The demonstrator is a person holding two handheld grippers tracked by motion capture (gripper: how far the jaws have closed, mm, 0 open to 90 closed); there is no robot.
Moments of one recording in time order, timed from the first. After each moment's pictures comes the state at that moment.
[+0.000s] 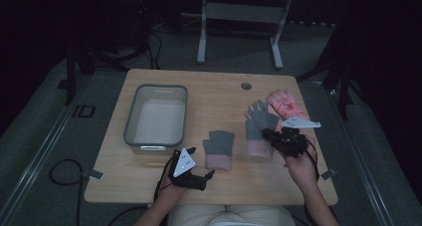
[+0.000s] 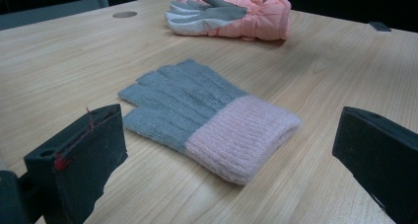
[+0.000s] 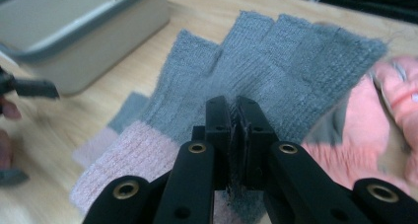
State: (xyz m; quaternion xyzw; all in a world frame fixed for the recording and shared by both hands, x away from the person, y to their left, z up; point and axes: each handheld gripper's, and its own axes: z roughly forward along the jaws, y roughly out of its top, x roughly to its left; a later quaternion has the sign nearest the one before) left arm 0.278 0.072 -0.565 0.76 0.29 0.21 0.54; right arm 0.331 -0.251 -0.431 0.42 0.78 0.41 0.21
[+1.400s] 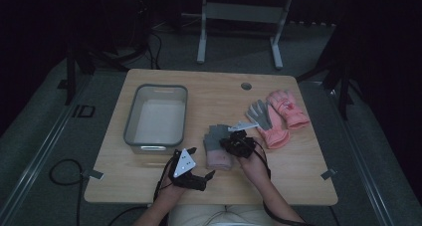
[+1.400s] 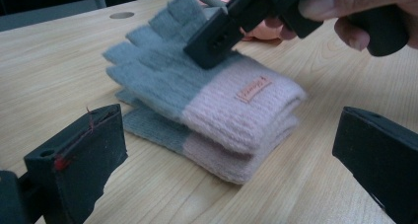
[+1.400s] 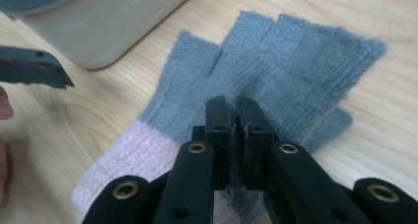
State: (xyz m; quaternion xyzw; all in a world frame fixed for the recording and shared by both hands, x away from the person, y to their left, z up) left arm 0.278 0.072 -0.565 0.77 0.29 0.21 0.54; right arm 0.365 -0.143 -0.515 0.40 0.83 0.37 0.12
